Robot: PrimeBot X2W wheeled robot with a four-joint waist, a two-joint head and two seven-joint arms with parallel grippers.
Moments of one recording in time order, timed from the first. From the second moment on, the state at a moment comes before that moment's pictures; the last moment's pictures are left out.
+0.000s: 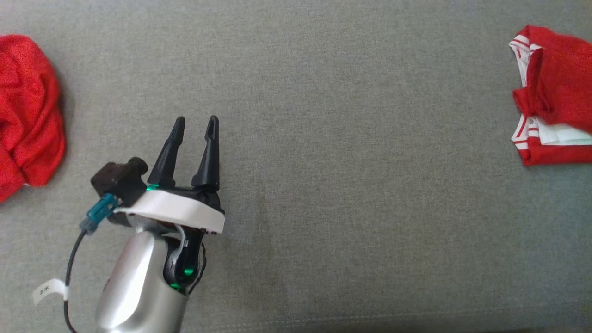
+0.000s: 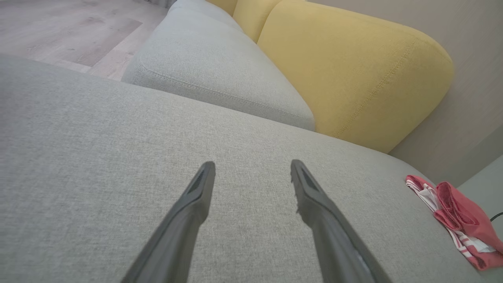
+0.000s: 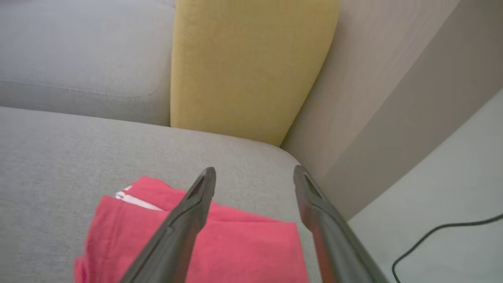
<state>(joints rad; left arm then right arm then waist) -0.30 0.04 -0.25 0.28 -0.44 -0.09 -0.25 -0.53 -0.54 -0.14 0.45 0.15 0.12 0.10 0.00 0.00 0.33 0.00</state>
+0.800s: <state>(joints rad) -0.18 0.04 -0.21 0.29 -0.45 -0.09 -0.25 -0.34 -0.15 0.05 0.27 0.24 0.12 -0.06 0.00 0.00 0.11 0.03</state>
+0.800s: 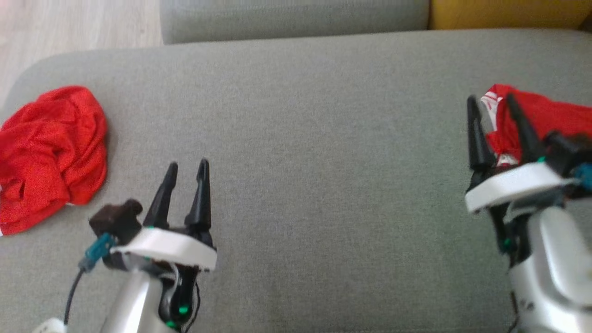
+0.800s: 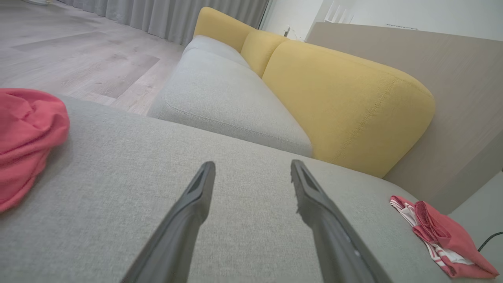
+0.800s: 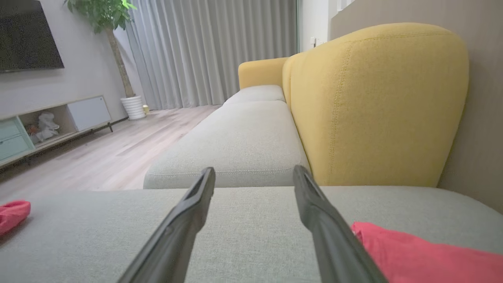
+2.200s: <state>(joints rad) -0.08 0.04 -0.18 0.26 -0.46 -0.06 -0.25 -0.16 -0.05 0.07 0.30 0.17 0.12 -0.20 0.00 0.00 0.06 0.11</state>
